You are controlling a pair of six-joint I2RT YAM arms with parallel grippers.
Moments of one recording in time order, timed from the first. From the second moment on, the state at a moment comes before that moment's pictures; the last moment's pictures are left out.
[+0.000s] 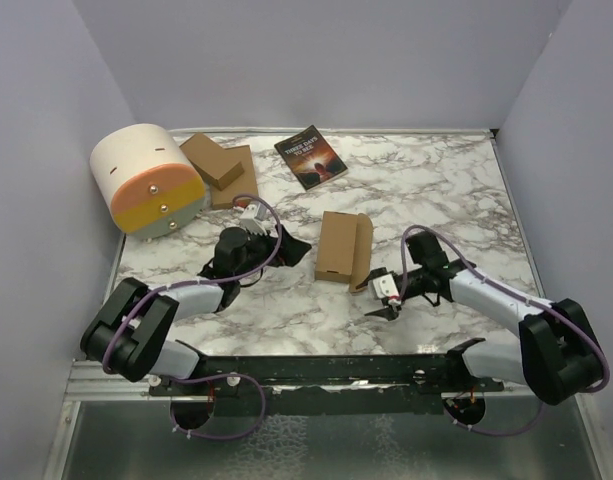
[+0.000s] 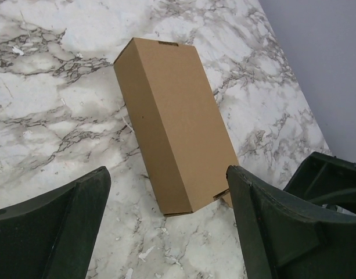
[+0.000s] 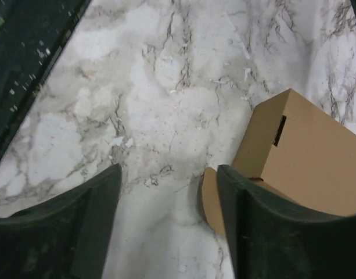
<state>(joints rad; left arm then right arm) -0.48 1.36 0.40 0.73 0.30 -0.63 0.37 1.23 0.54 -0.40 -1.08 -1.41</state>
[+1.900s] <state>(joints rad) -0.62 1.68 0.56 0.70 0.19 -0.55 0.53 1.37 0.49 0.00 -0.69 -1.24</state>
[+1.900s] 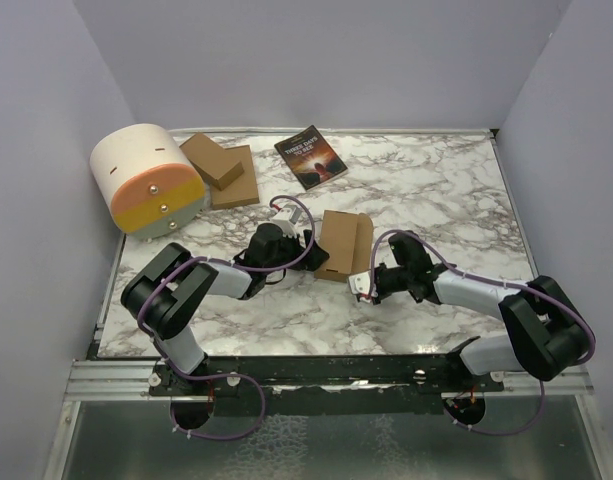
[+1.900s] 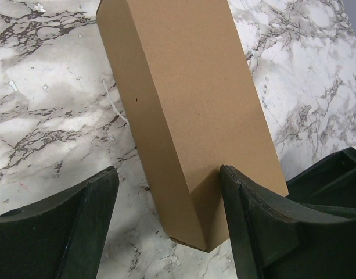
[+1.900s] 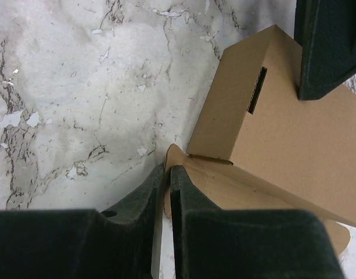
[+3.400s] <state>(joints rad) -0.62 1.69 0.56 0.71 0.19 -0.57 0.48 1.46 0.61 -0.06 -0.70 -1.01</state>
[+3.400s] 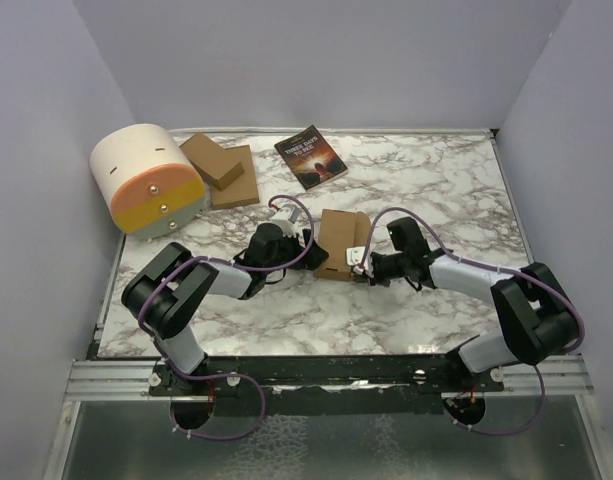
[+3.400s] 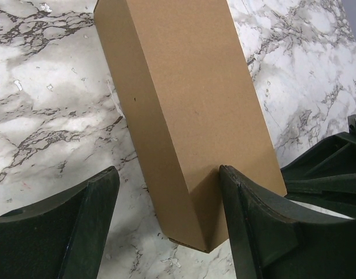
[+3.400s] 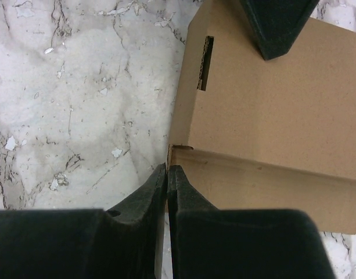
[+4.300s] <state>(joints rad) -0.62 1.69 0.57 0.71 0.19 -0.57 0.46 1.52 0.69 -0.13 -0.70 -0.84</state>
